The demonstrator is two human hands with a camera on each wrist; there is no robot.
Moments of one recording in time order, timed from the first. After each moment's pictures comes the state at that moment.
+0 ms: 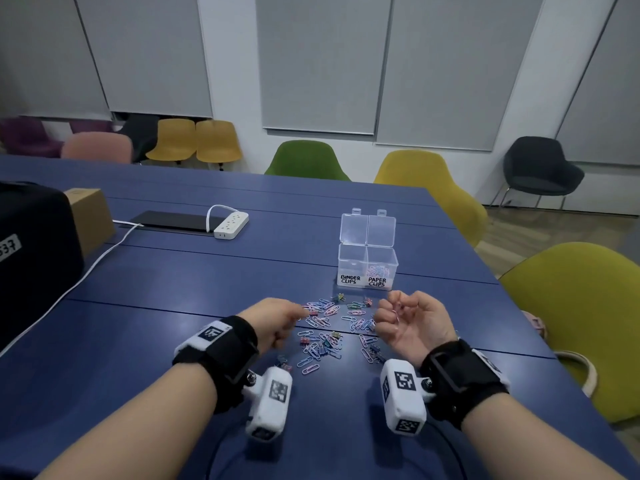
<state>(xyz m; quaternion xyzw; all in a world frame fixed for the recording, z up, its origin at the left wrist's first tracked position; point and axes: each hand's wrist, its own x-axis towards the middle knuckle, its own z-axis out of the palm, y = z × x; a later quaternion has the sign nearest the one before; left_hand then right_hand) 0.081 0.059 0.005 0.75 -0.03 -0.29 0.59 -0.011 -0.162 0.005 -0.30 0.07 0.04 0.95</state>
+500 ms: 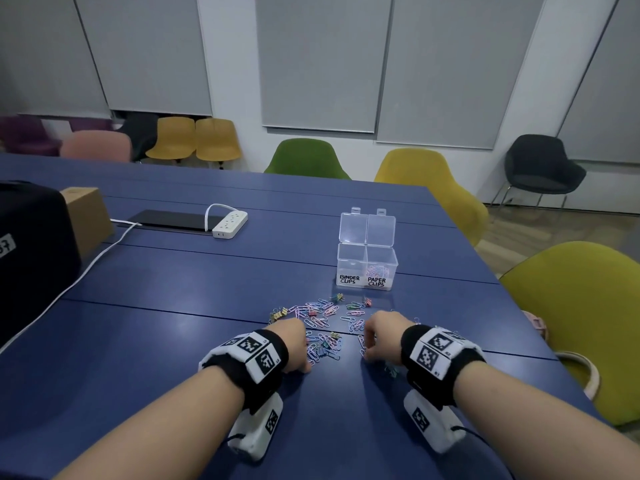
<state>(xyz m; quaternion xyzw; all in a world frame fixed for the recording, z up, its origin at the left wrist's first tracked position) 0.067 0.031 -0.006 0.95 -0.25 -0.21 -0.01 0.008 -0.143 0.008 -0.98 0.08 0.14 0.11</state>
